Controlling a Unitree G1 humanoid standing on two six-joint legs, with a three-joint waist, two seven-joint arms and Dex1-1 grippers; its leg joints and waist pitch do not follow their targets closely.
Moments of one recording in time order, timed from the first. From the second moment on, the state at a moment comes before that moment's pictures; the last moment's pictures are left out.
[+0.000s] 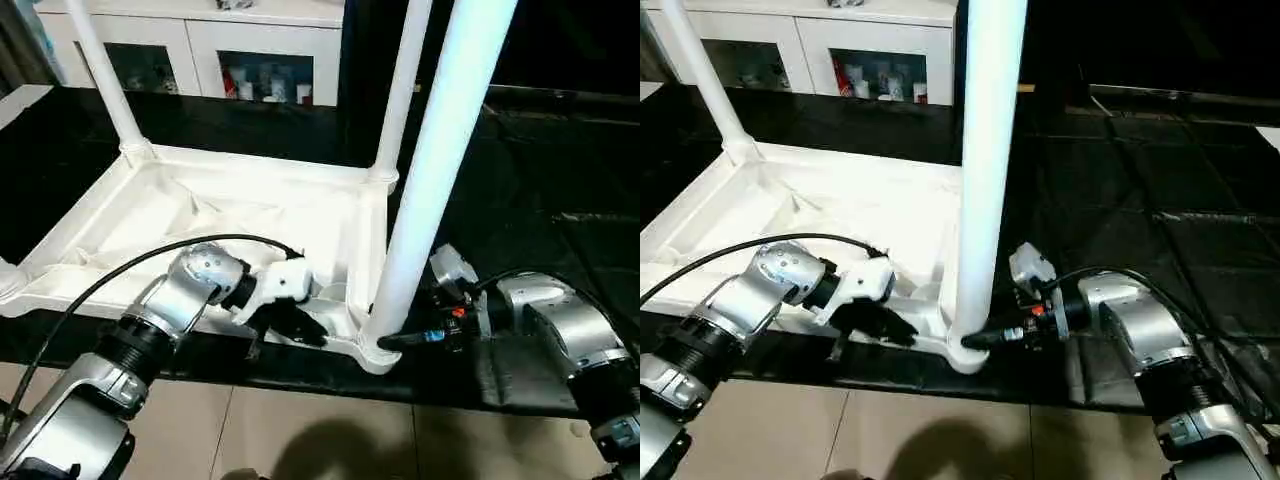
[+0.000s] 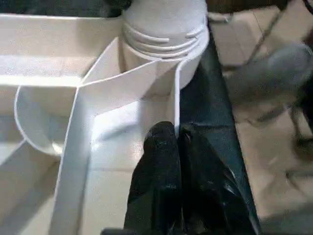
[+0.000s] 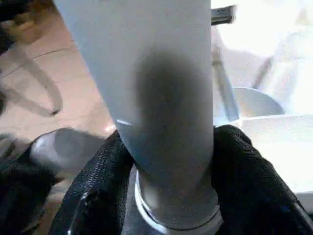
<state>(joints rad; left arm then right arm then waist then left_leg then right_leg) -0.67 0.42 -0.44 0.56 -0.04 0.09 -1.37 -0.46 -0.50 0.23 0.40 0.34 0.28 1.38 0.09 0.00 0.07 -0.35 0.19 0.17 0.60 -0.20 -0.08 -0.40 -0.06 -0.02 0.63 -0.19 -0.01</state>
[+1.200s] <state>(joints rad) -0.71 0.28 -0.33 0.68 0.04 0.08 -1.03 -0.40 -0.30 0.05 0.29 0.26 0.32 0.78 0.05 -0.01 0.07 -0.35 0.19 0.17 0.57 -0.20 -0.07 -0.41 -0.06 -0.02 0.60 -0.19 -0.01</state>
